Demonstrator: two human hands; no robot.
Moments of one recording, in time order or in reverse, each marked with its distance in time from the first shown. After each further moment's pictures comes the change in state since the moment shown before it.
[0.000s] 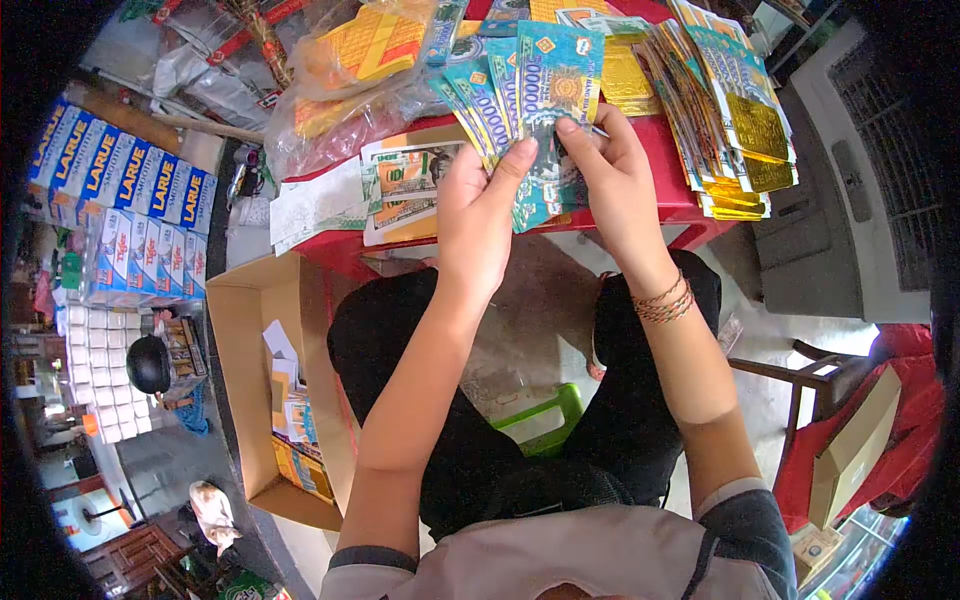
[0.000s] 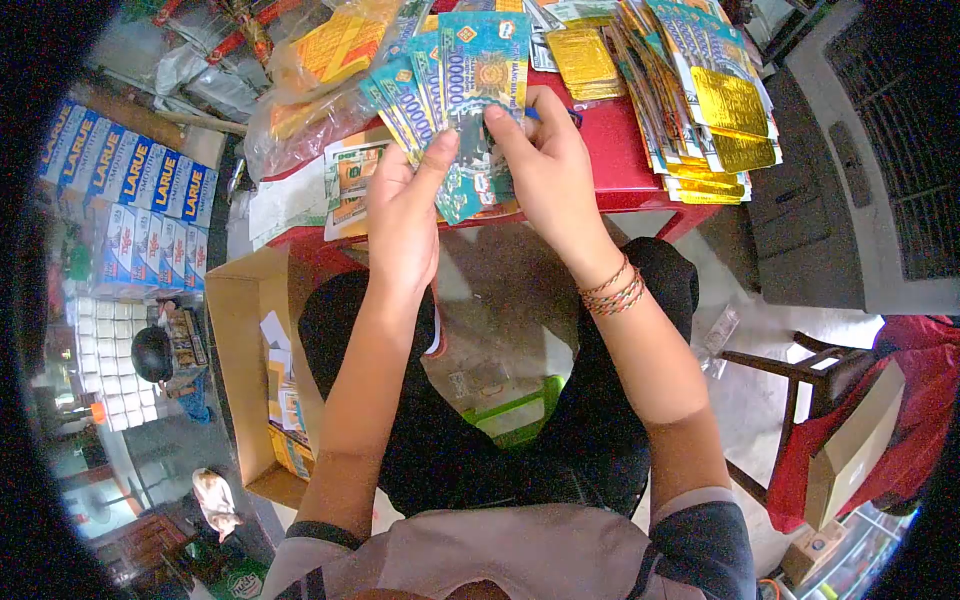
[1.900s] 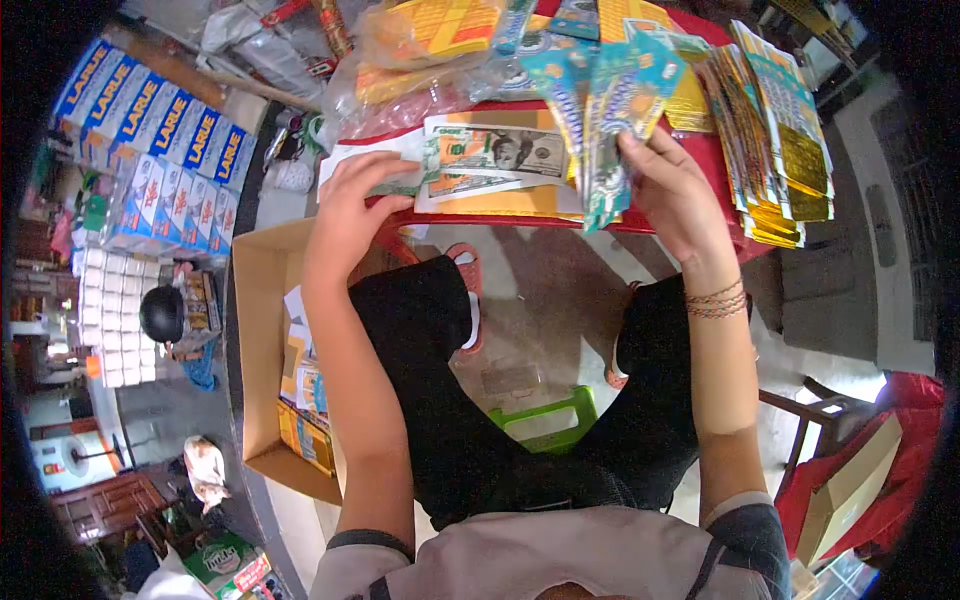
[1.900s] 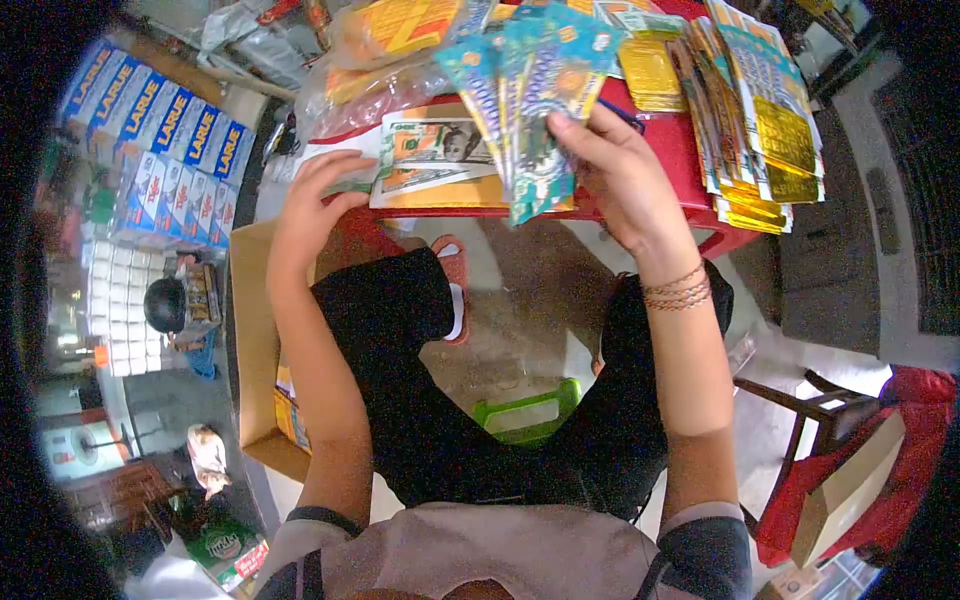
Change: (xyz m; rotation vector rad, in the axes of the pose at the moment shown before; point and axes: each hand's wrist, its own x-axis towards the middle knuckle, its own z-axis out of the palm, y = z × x) left_hand -0.012 0.083 -0.167 1.466 -0.158 0.177; right_hand 0.001 -0.014 -0.012 0.312 -0.249 0.327
